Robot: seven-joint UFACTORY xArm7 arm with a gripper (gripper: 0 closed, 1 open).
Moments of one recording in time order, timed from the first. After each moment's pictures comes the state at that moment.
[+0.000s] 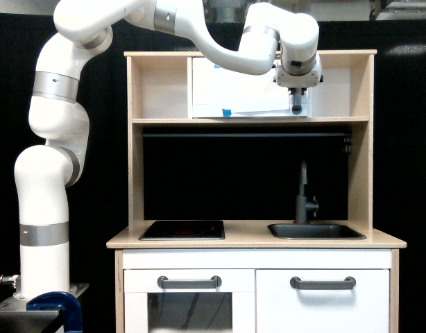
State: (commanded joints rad) arm -0.01 0.16 0.03 1.49 1.39 1.36 -1.73
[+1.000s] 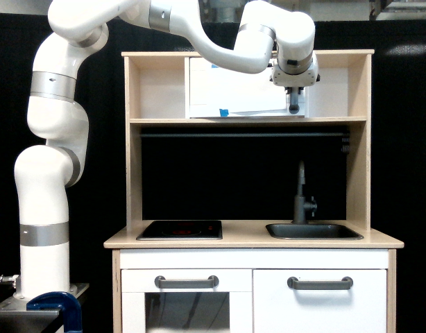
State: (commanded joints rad) arm -0.03 0.14 0.03 1.47 1.38 1.37 -1.74
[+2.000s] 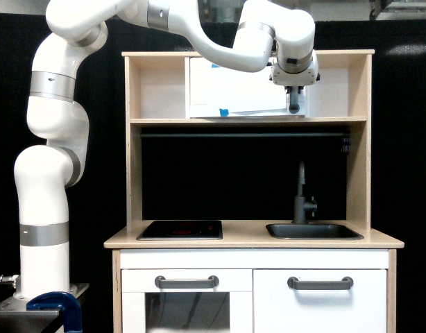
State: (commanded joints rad) arm -0.05 0.13 0.03 1.46 1.38 1.39 -1.74
